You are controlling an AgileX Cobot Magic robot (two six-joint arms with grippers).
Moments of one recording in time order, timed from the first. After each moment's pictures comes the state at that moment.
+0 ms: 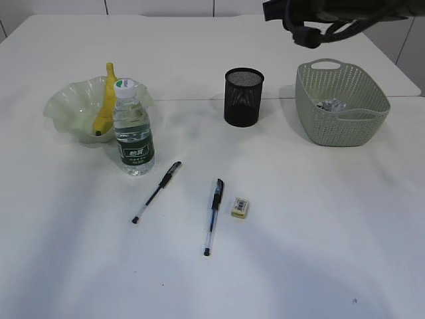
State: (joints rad) left arm 0.05 1.59 -1.39 -1.78 0.38 1.92; right arm 0.55 1.72 -1.43 1.88 -0.71 -1.97
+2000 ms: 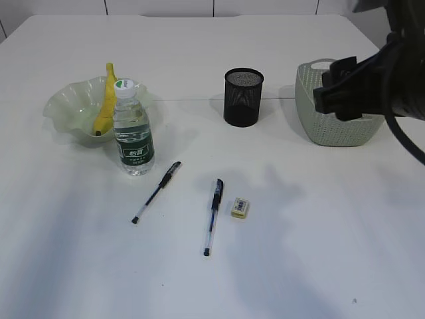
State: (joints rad) left arm 0.05 1.19 -0.98 -1.83 -0.14 1.84; right arm 0.70 1.25 -0.85 1.88 -0.61 -1.85
